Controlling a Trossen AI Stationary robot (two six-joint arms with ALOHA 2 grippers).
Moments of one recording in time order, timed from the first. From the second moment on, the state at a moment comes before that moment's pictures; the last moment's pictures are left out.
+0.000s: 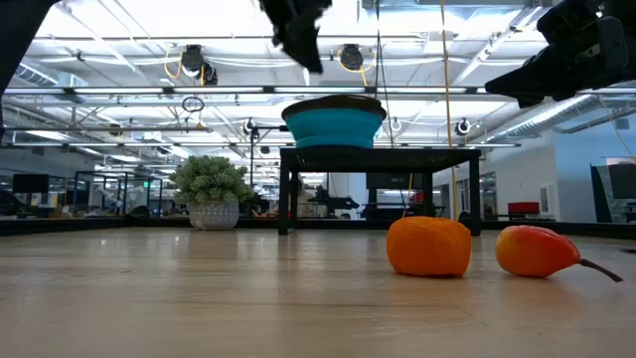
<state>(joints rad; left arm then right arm) 0.32 1.85 2.02 -0.97 -0.27 0.27 -0.16 0.19 0.23 -0.16 -0.03 -0.10</state>
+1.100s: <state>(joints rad) 0.00 1.83 1.90 -0.79 -0.16 -0.25 -0.16 0.19 0.23 -0.17 -0.39 0.33</state>
